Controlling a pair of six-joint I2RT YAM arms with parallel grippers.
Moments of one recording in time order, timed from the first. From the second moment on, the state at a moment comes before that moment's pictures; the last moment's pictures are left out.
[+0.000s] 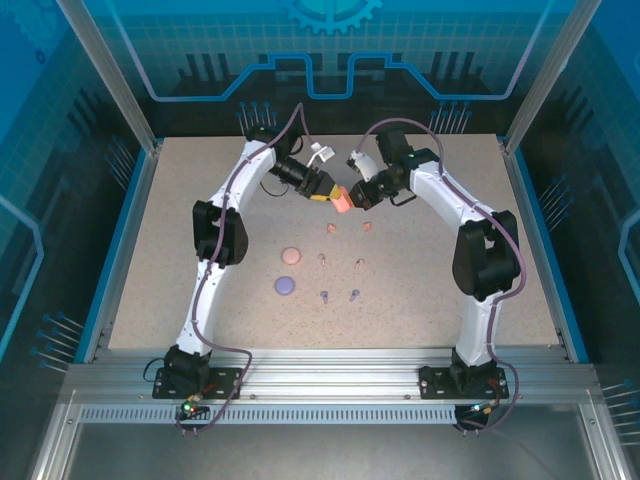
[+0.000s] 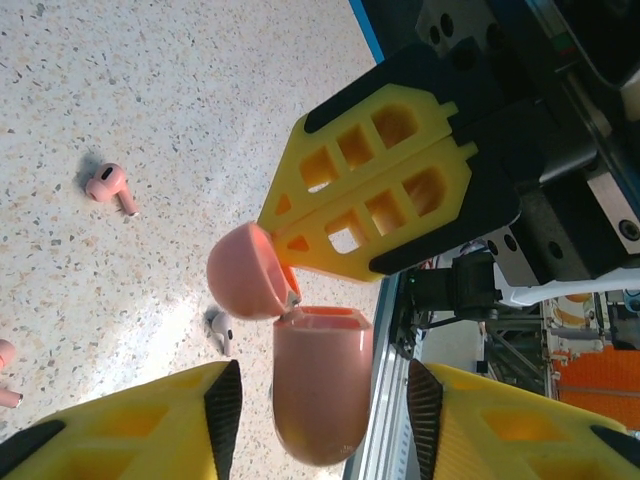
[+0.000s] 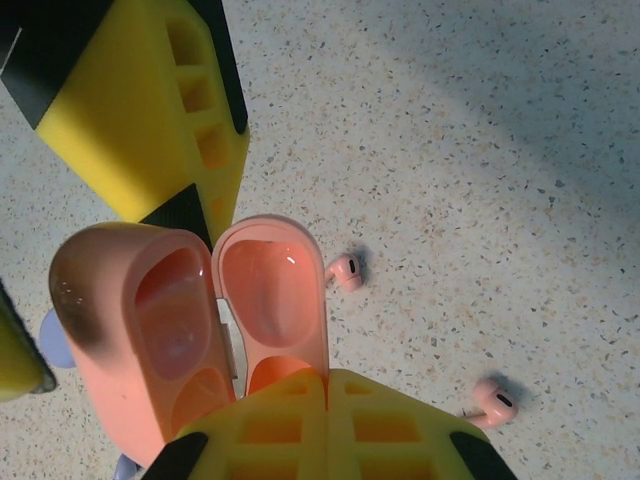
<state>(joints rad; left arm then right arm) -0.28 2.57 2.59 -1.52 1.15 0.33 0.34 1.97 1.72 -0.83 -0.48 -0.20</state>
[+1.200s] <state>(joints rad) -0.30 2.57 2.59 -1.58 1.15 0.39 0.37 1.98 1.76 -0.88 -0.44 -0.23</state>
